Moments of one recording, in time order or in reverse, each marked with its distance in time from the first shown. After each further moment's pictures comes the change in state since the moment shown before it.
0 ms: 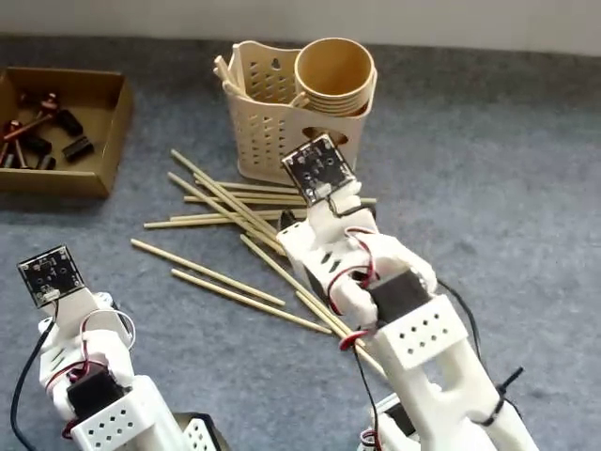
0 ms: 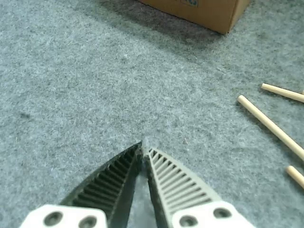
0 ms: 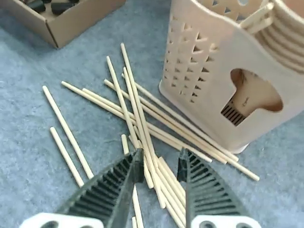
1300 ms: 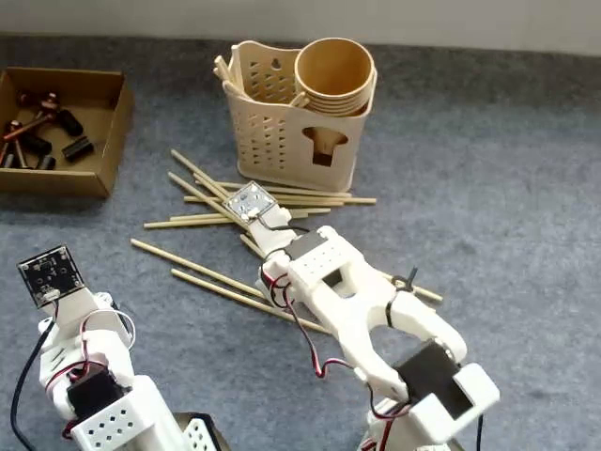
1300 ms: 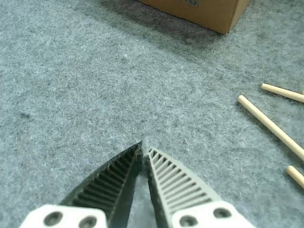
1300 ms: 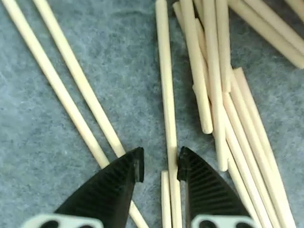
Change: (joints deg) left arm 0.0 0.0 0.0 0.0 0.0; right arm -6.2 42.1 -5.5 0.1 2.3
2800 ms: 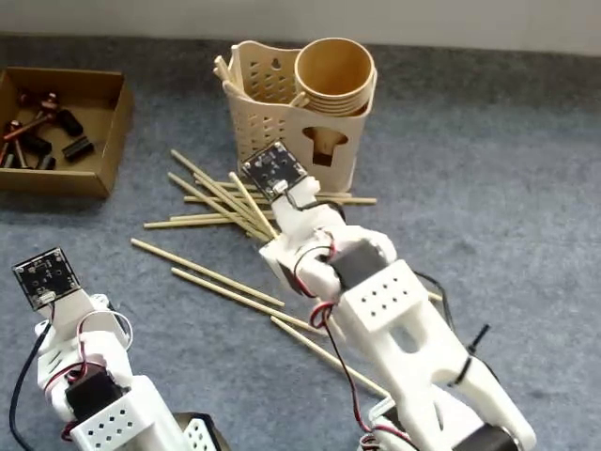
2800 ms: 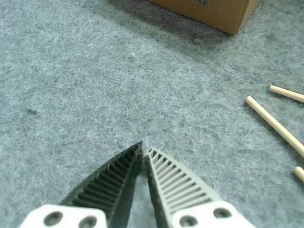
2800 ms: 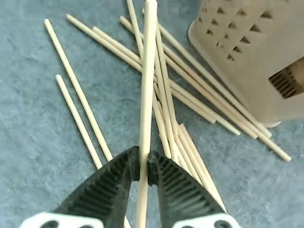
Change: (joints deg) left arm -1.6 0.0 0.0 0.0 0.0; right arm 2.4 -31.8 1.0 5.2 0.3
